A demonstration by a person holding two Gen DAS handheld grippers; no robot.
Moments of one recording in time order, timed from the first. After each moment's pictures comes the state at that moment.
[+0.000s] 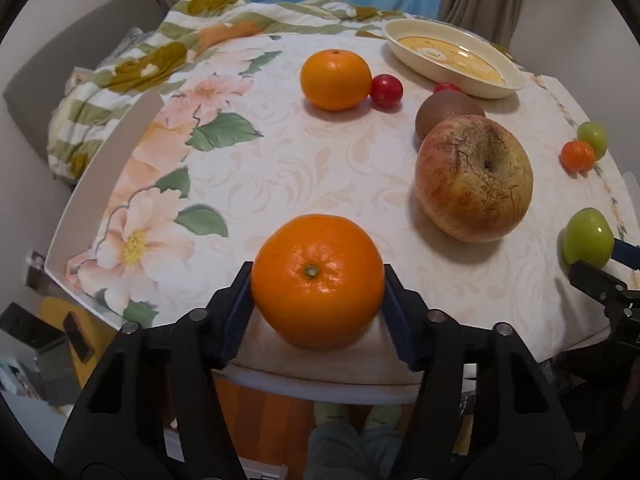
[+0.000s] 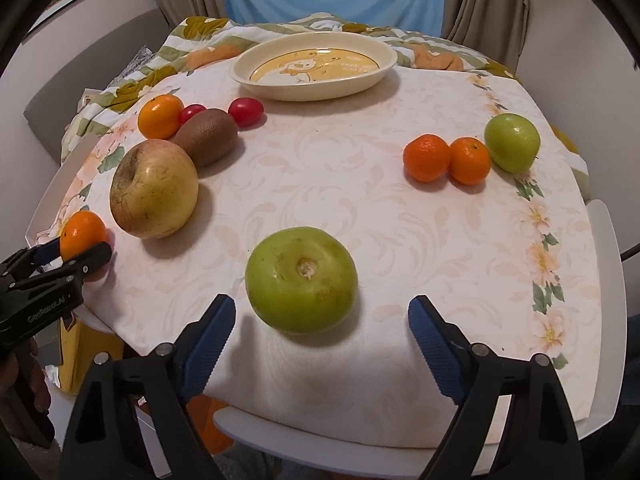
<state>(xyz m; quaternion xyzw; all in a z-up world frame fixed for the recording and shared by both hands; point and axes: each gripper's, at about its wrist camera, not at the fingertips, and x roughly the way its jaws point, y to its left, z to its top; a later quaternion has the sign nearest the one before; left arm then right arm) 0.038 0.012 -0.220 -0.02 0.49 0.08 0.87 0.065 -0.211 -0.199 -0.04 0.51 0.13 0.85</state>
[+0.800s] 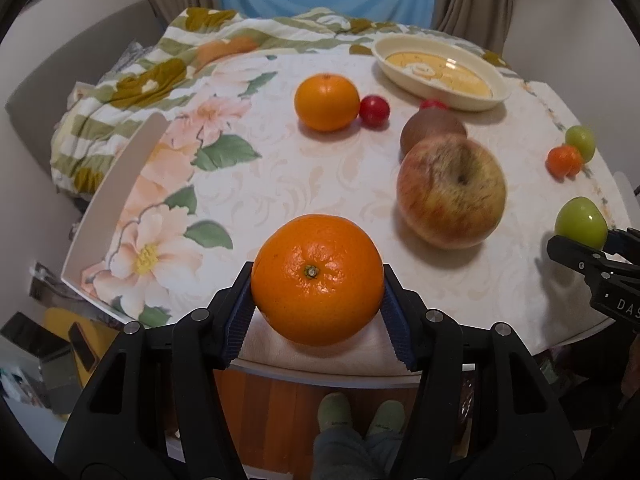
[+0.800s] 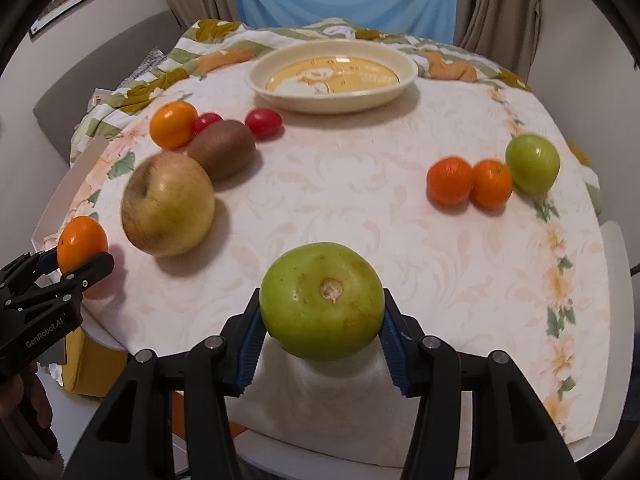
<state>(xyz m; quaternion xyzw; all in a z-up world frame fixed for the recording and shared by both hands) 0.027 0.007 -0.194 -0.02 0.47 0.07 0.88 0.073 -0.199 -0.188 -0.04 0.50 0.15 0.85</state>
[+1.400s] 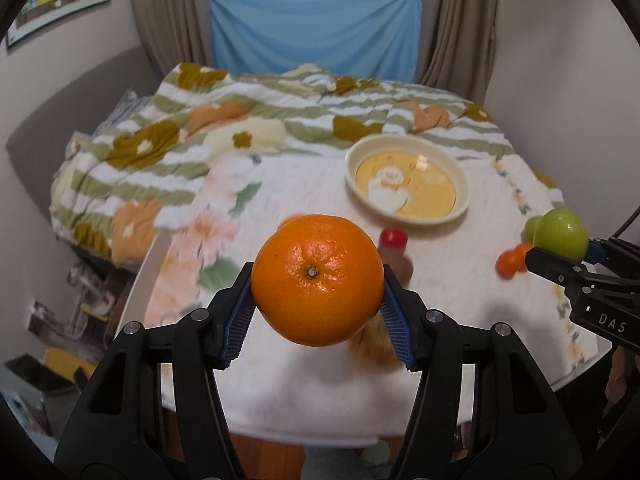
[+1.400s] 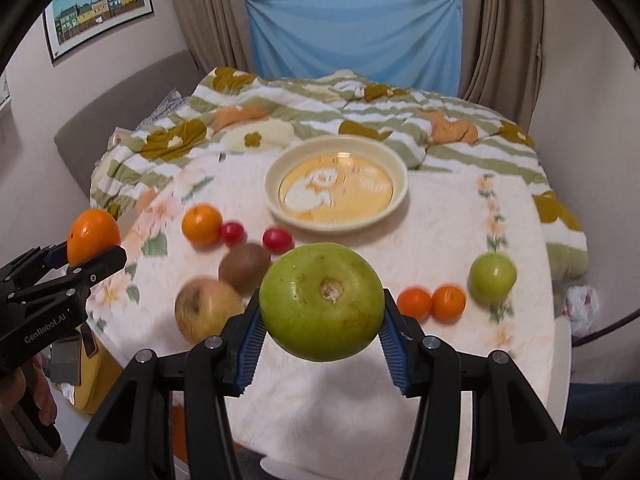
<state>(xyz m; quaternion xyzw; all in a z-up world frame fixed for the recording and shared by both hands) 0.074 -0.008 -0.085 -0.02 0.40 0.05 0.92 0.111 -0.204 -0.090 -0.03 0.43 0.17 0.89</state>
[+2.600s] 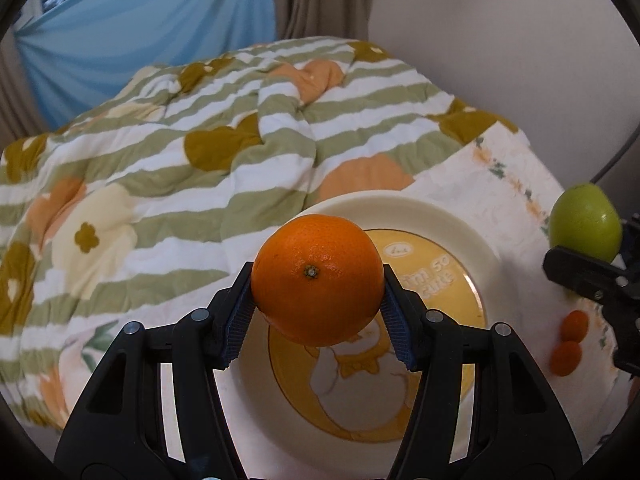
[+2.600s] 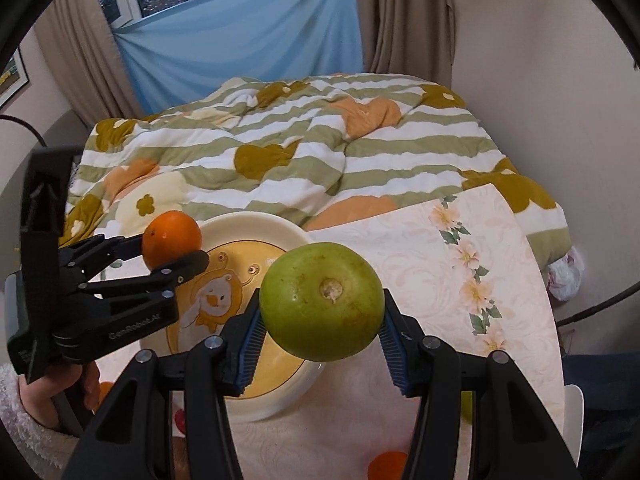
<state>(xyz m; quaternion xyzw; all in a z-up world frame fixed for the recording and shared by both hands) 0.379 -0.069 -0.170 0.11 0.46 -0.21 0.86 0.282 -0.216 -0.120 0.06 0.47 -0.01 0.88</state>
